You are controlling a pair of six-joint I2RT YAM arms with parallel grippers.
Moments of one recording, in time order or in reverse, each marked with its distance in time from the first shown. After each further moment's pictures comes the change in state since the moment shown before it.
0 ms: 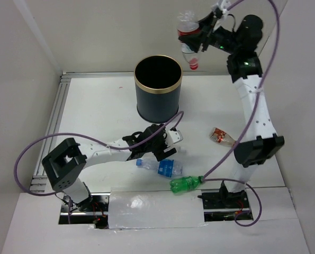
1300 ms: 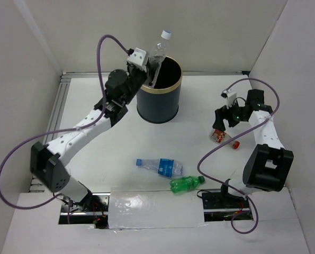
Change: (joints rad) left arm 0.297 -0.124 0.447 0.281 -0.040 -0.227; right arm -0.397 -0.279 -0.978 -0.583 0.275 -0.625
